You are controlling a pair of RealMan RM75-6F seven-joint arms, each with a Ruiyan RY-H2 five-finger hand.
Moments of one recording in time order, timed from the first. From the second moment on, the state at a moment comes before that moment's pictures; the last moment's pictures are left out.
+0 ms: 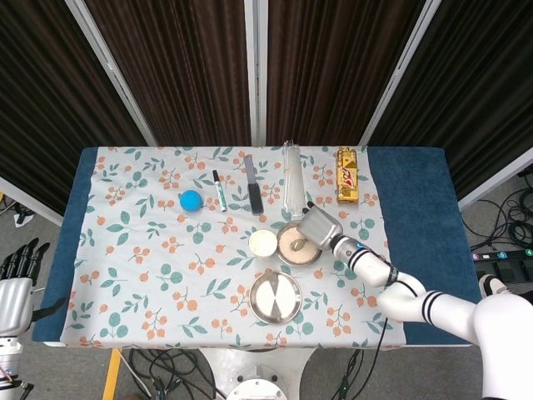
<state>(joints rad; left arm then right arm) -0.03 -1.22 -0.05 -1.53 1.45 1.53 0.05 1.00 -1.55 0.09 -1.17 -1.30 0.56 -0.58</state>
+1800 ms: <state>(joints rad) -0.02 -1.23 -0.05 -1.51 1.44 1.53 0.03 1.16 -1.50 0.09 -1.31 -1.42 0.66 -0.84</state>
